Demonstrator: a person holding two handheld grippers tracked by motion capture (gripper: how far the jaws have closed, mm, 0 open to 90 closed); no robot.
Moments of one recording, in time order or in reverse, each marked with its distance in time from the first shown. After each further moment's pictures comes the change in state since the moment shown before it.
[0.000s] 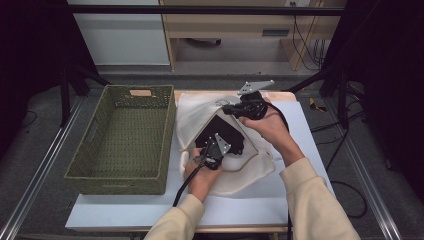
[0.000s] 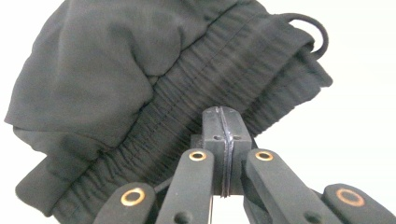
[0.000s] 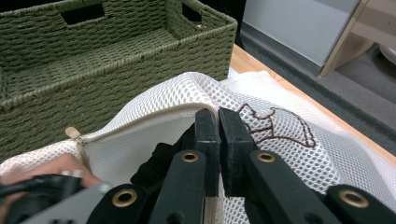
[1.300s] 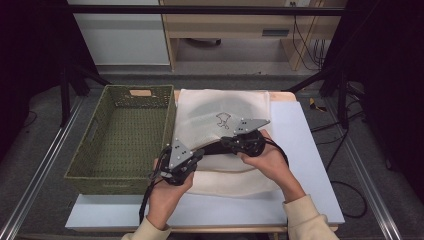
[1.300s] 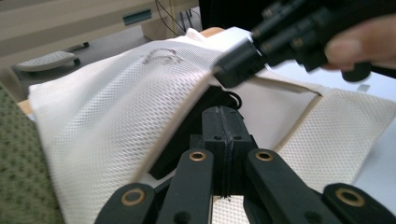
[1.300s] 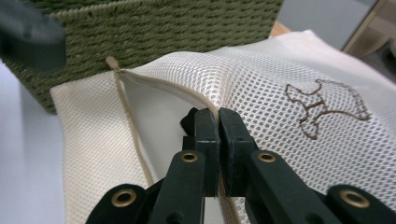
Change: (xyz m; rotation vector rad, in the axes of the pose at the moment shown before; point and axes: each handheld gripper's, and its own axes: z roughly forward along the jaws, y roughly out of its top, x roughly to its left) left arm 0.043 -0.008 -0.152 -0.230 -0.132 -0.172; right arm 0.067 -0.065 -0.003 0.036 0.006 -0.087
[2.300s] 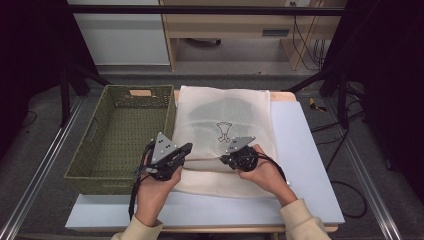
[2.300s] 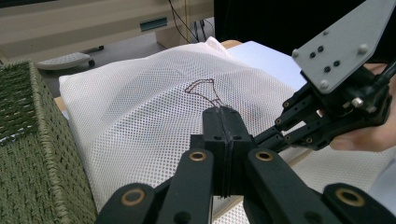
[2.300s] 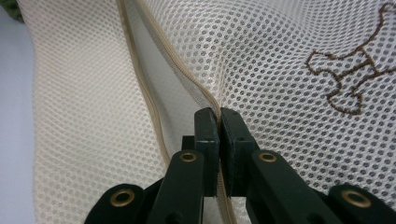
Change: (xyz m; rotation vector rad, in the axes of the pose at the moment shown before) left arm 0.020 0.005 -0.017 -0.033 0.027 -0.052; right arm 0.015 -0.047 0.036 0.193 0.007 -0.047
